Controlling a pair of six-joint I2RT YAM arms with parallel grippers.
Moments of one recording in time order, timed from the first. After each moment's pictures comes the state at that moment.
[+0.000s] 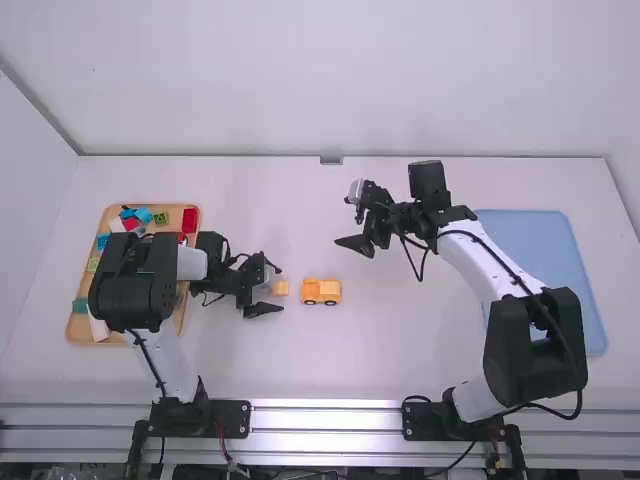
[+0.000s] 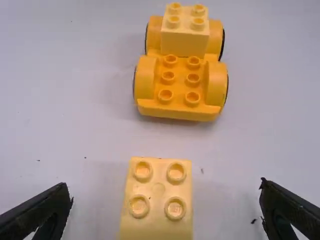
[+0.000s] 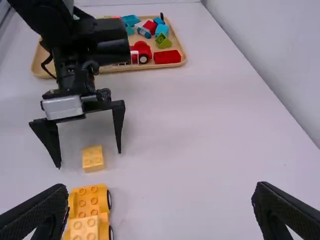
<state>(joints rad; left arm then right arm) 0.09 1.97 0.77 -0.25 1.01 1.47 0.24 1.64 1.11 -0.31 -0.94 -0.82</state>
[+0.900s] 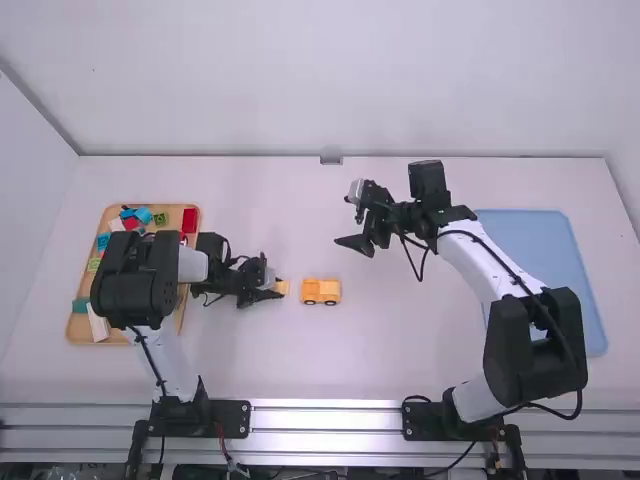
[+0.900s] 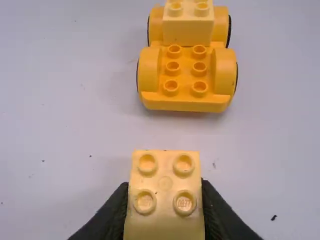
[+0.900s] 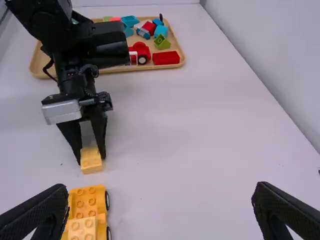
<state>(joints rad) 0.09 1.99 0.75 -0.17 1.01 1.48 0.24 1.64 1.11 -0.30 -0.94 -0.82</state>
